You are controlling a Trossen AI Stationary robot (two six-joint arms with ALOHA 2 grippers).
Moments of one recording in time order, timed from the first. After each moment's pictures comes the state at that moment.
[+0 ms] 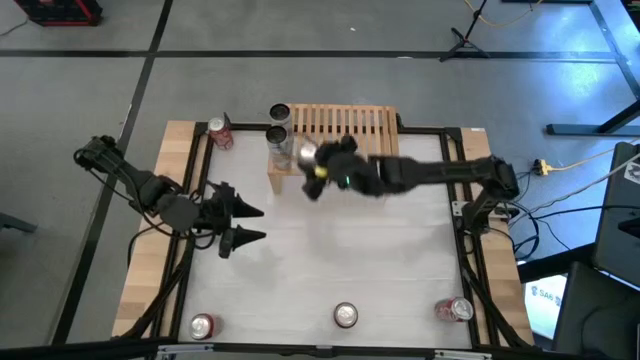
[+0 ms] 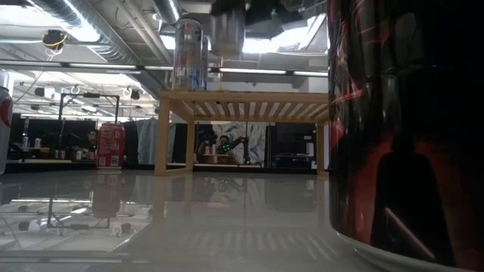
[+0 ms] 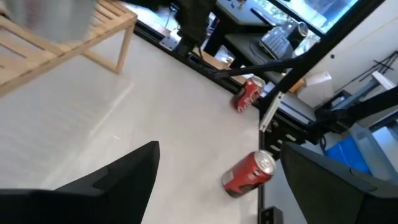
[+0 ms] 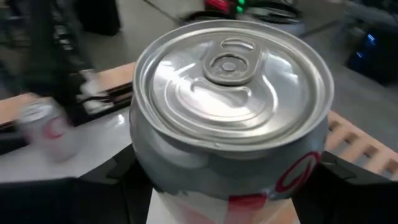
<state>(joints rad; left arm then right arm) -0.55 0.94 0.99 -0.47 -0.55 -0.79 0.04 1.76 1.69 -0.42 0.59 0.26</state>
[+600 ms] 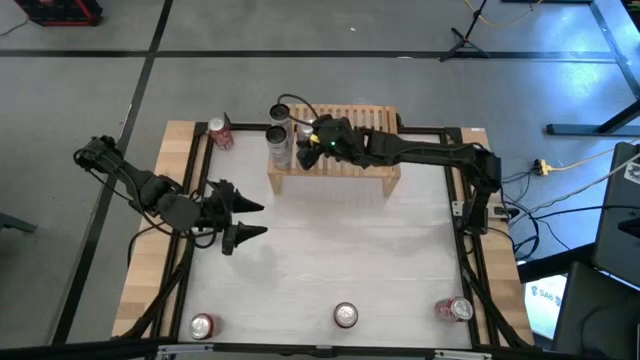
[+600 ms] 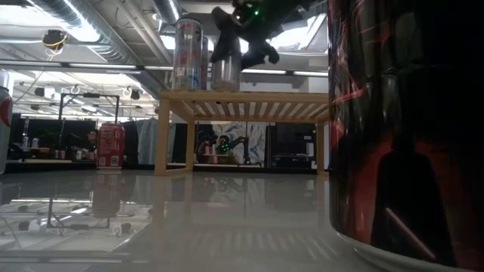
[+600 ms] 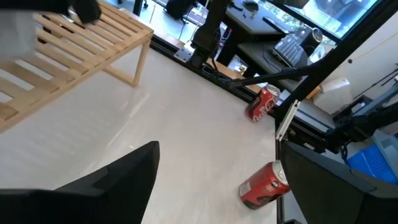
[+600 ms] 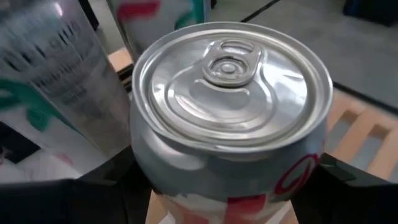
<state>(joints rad) -0.54 0.94 0.99 -0.48 -0.61 -0.75 -0.20 1.86 1.69 -0.36 0.40 0.38</state>
